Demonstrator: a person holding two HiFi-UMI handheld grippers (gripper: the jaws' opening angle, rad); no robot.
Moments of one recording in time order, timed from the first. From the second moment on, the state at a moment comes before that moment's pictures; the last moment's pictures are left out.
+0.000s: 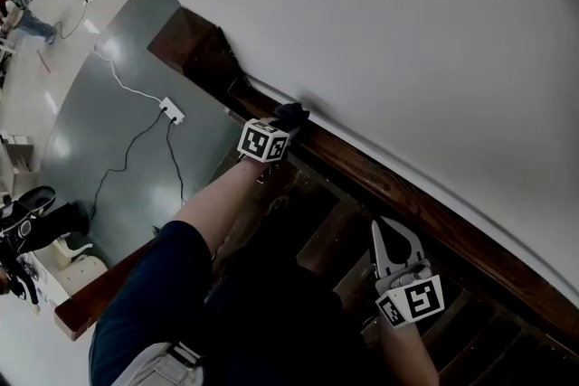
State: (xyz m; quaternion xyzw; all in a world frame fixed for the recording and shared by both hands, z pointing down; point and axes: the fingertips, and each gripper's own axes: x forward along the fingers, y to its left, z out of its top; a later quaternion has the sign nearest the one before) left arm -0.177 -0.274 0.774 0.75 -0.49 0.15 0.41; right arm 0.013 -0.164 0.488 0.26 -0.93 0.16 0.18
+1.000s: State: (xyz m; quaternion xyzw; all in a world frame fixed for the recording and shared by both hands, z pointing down) left arm 0.076 -0.115 0.371 0.94 -0.24 0.00 0.24; right arm 0.119 -0.102 0.354 0.38 -0.92 0.12 0.04
